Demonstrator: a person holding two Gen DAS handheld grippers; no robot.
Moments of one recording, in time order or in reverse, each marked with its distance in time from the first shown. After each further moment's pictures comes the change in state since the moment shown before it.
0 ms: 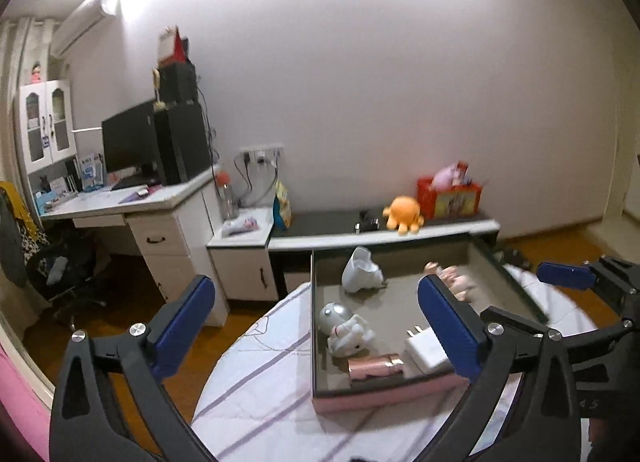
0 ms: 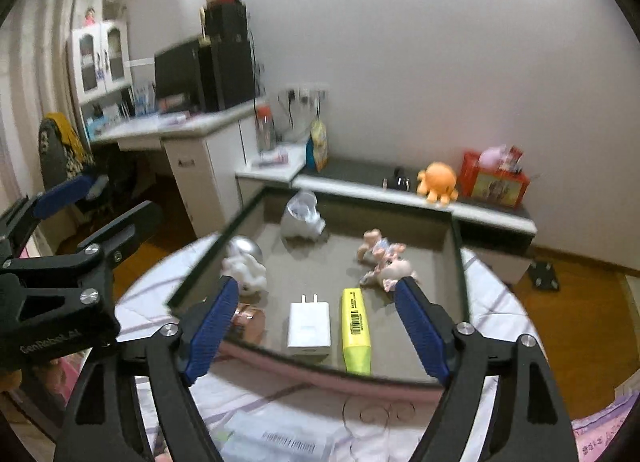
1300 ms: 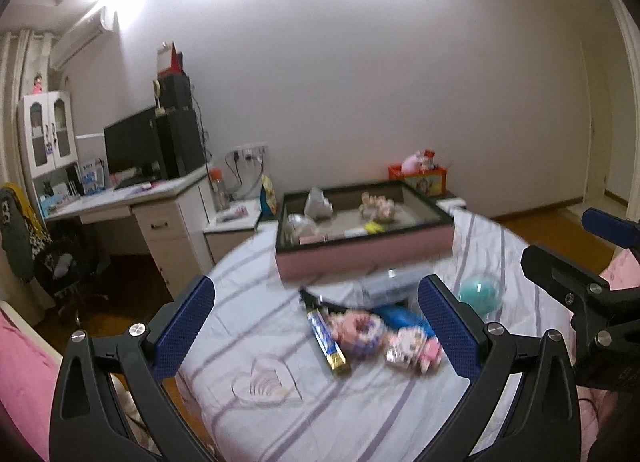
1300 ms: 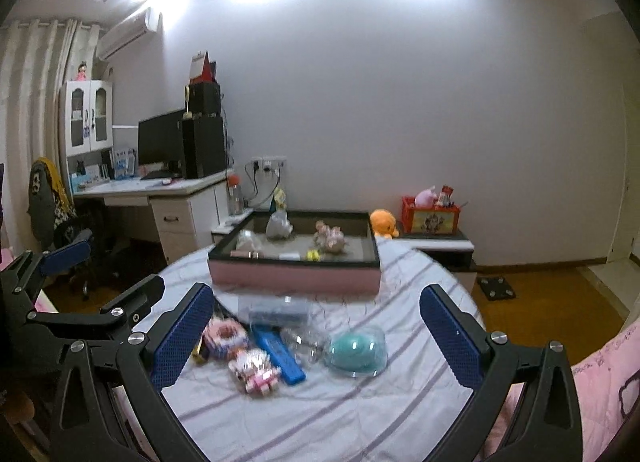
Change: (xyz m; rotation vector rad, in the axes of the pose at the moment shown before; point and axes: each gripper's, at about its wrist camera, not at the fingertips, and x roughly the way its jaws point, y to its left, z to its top) left arm -0.155 -0.048 -0.115 0.061 0.008 -0.038; right arm -0.182 0.032 -0.145 0.077 -0.263 -0.163
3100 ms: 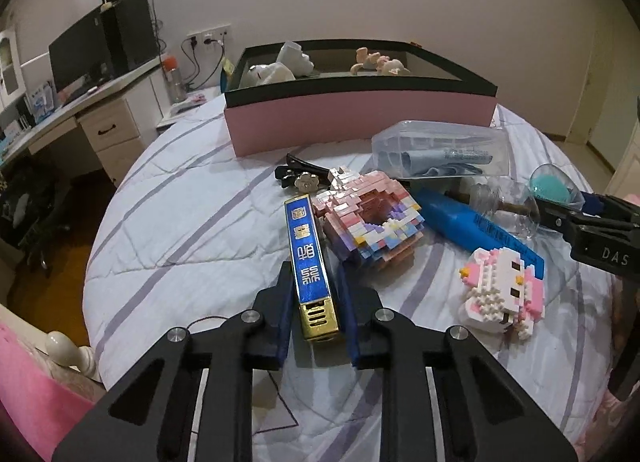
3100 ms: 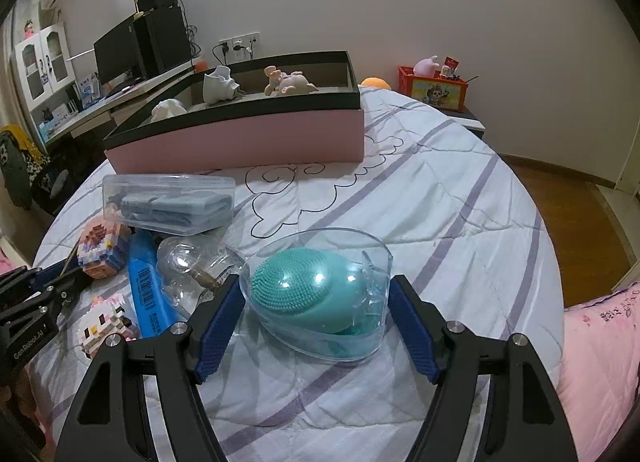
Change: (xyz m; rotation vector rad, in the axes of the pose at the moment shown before) left arm 0.137 0.015 -0.060 -0.011 0.401 -0.142; right arm 0.160 -0.060 -0.059 0.078 0.450 -0.005
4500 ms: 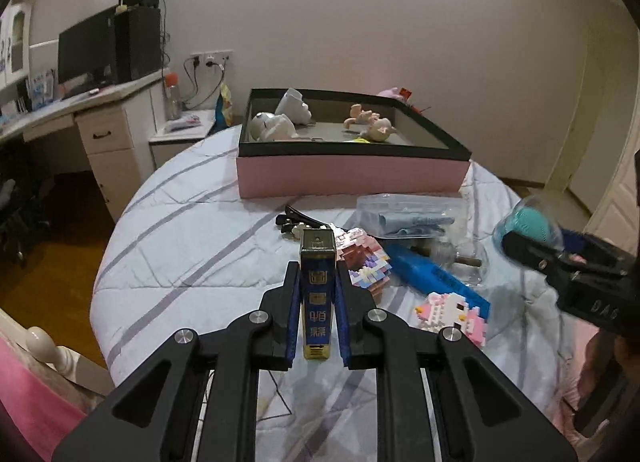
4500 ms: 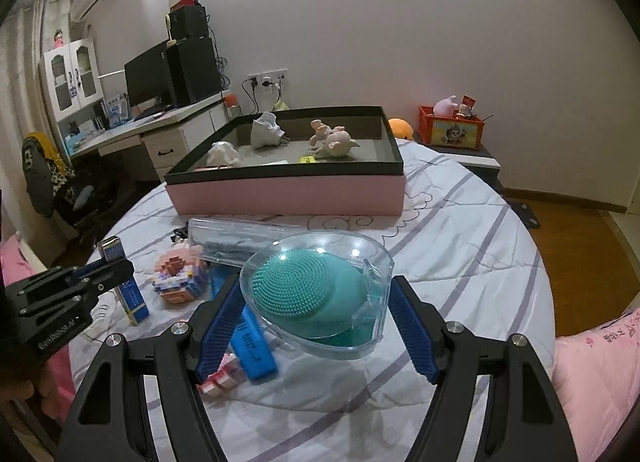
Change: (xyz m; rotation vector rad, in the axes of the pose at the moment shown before) left arm -0.043 0.018 0.010 -0.104 -0.134 -0.098; right arm -0.046 0.033 0.007 -0.038 -0.135 0.068
